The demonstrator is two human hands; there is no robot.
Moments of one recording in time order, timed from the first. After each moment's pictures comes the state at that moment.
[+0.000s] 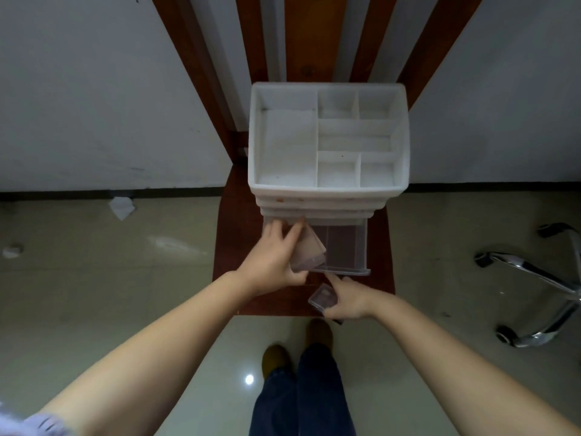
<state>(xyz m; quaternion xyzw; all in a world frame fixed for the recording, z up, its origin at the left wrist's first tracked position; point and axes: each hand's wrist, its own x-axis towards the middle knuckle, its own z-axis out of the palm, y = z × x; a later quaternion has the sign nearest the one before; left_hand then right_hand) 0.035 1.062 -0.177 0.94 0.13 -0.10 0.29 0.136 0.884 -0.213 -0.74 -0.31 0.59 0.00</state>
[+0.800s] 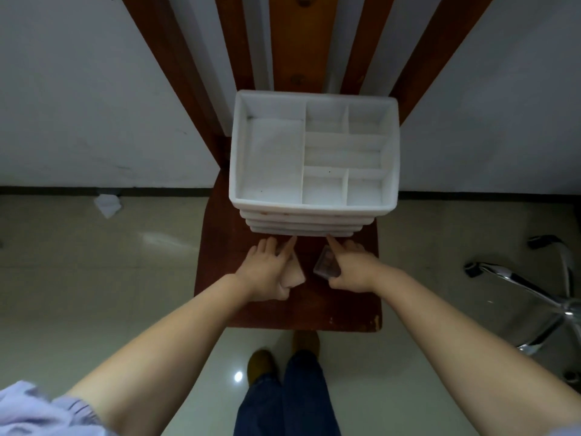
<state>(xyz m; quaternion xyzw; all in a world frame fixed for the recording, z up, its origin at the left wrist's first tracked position) 0.057 1.059 -0.215 0.94 0.12 -0.26 0.19 0.209 0.909 -0.201 -0.79 -0.40 0.46 -0.07</state>
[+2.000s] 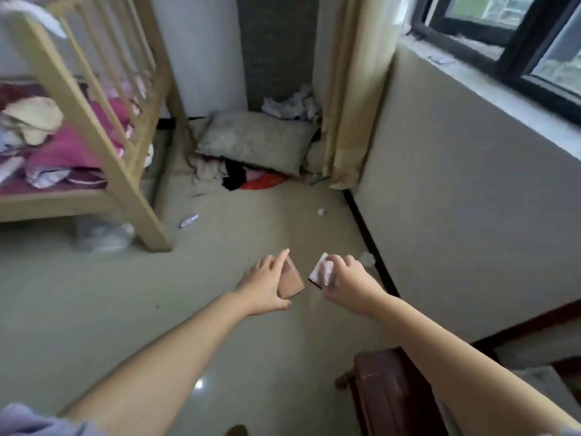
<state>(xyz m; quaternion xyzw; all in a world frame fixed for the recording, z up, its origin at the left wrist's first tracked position) -0.334 0.930 0.099 0.60 0.78 0.08 0.19 -0.153 1.046 0.100 -0.40 -0.89 0.21 -0.06</state>
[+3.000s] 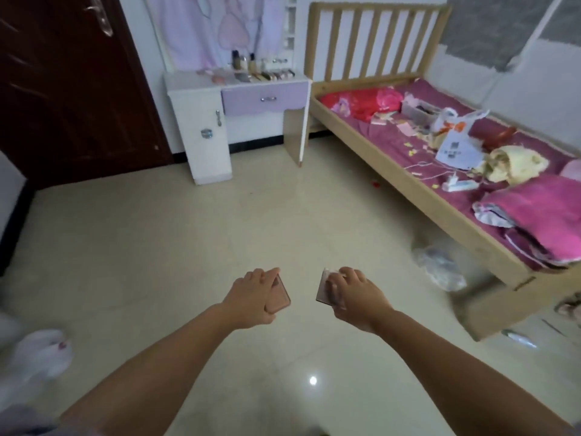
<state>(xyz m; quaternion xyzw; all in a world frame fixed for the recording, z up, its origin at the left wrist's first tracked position) -0.641 0.156 0.094 0.05 0.99 0.11 0.10 -0.708 0.404 0.107 0.31 -0.95 0.02 -0.08</state>
